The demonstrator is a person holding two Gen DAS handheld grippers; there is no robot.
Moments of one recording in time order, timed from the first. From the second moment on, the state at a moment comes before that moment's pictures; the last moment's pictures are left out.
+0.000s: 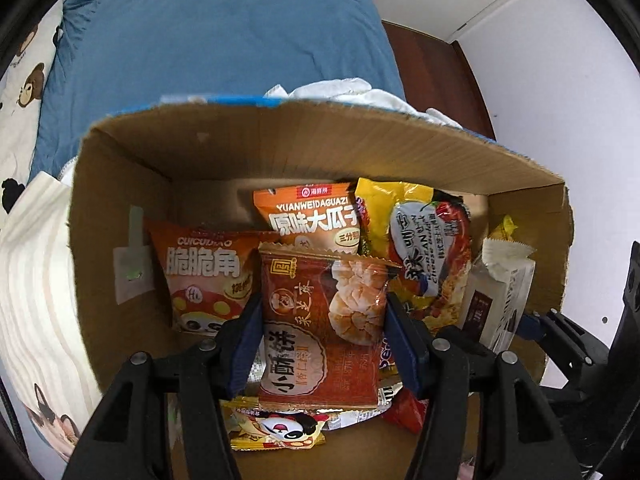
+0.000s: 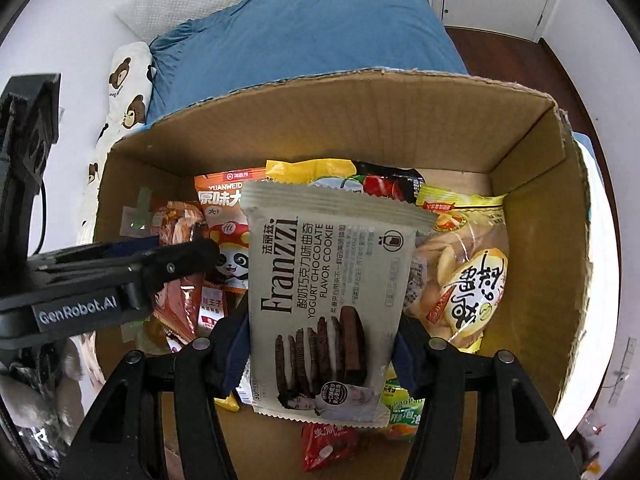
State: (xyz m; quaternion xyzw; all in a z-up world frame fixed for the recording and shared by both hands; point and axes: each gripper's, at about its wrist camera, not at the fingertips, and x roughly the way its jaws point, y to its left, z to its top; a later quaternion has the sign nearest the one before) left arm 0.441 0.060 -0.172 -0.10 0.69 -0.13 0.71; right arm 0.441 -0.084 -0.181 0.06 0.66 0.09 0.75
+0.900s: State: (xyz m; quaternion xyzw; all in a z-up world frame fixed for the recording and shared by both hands) left arm 0.386 0.069 -0.119 -0.06 0.63 -0.08 0.77; right arm 0.397 -0.110 -0.132 0.02 0.63 0.03 0.77
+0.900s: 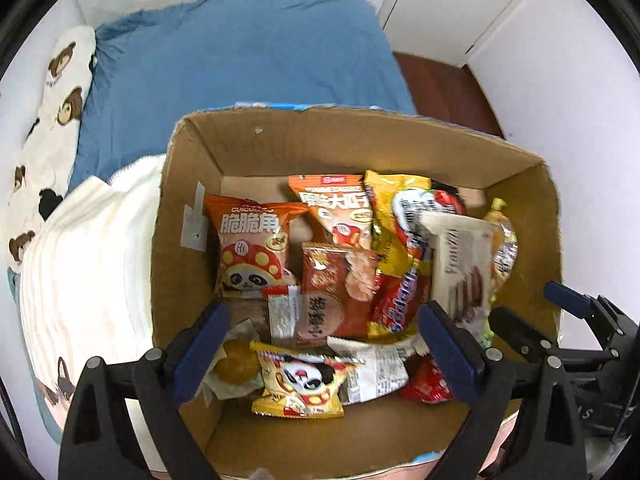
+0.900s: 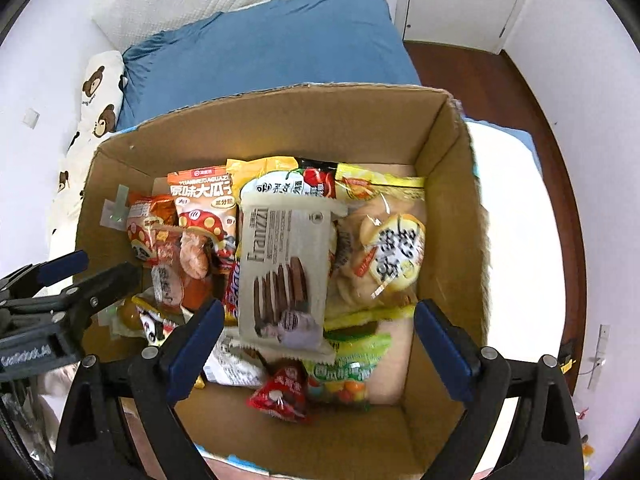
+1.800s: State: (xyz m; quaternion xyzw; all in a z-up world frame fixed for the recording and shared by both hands) left arm 0.132 0.072 0.021 -0.04 0.42 -0.05 0.90; right arm 0.119 -0.125 0.035 0.01 0.44 0.04 0.90
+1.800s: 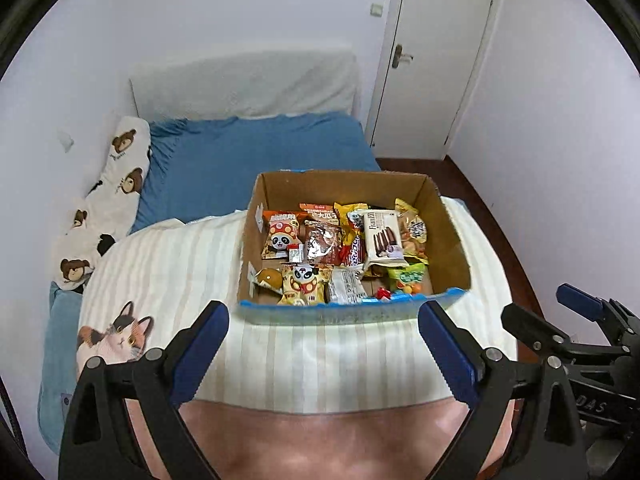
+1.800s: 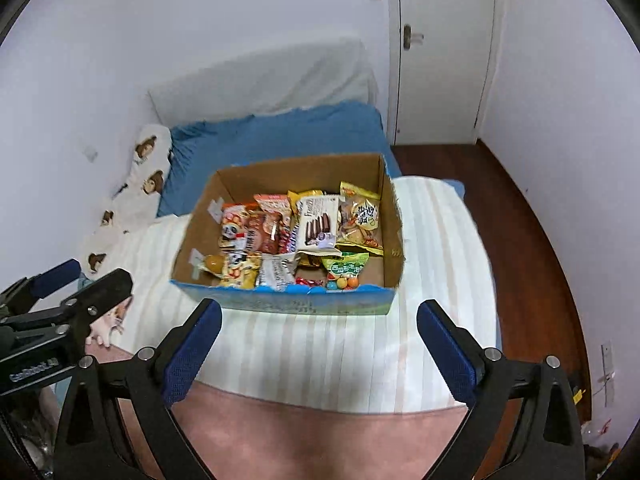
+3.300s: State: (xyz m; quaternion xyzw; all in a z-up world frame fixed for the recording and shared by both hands) left arm 0.102 0.066 0.038 -0.01 0.39 0.00 0.92; right arm 0.083 -0.145 0.077 0.02 0.37 -0.01 0.93
